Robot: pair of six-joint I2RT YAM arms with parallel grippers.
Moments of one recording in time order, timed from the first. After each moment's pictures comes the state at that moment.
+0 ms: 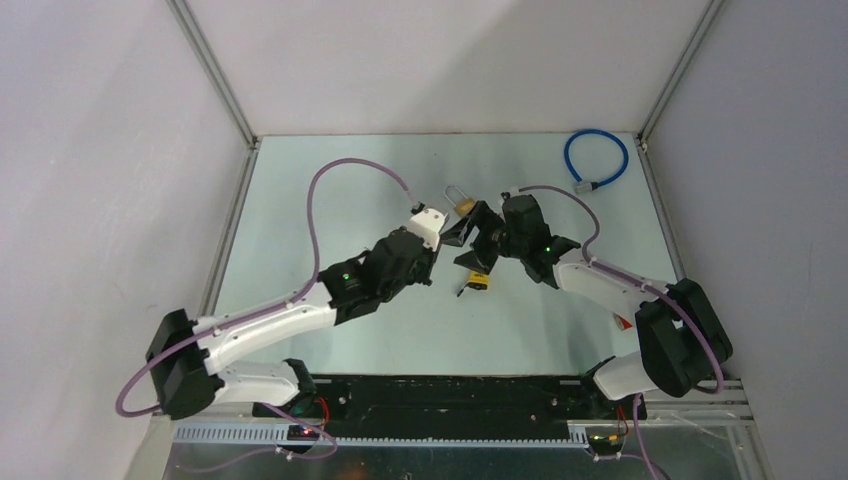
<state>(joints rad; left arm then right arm) -1.00 1.25 0.95 -0.21 -0.39 -0.22 0.59 1.43 0.85 0.03 -0.35 1.22</state>
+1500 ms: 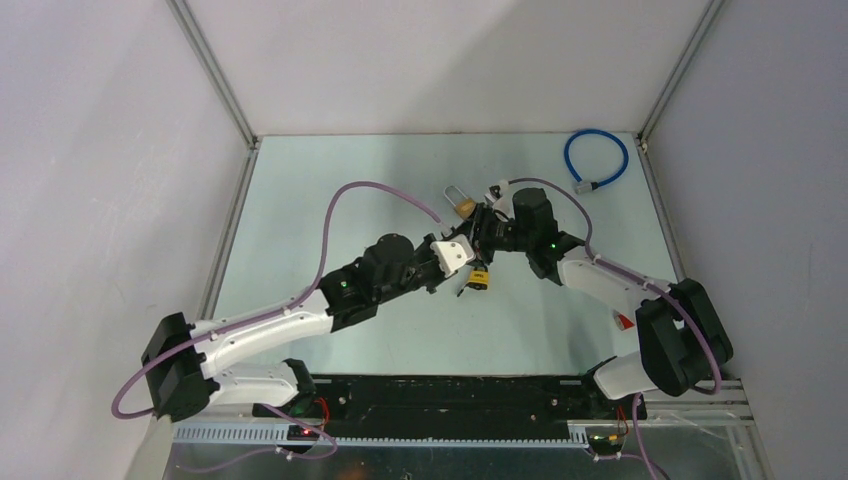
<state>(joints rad) -1.01 1.18 0.85 0.06 -0.03 0.32 0.53 1.43 0.85 0.19 -0.72 1.23</state>
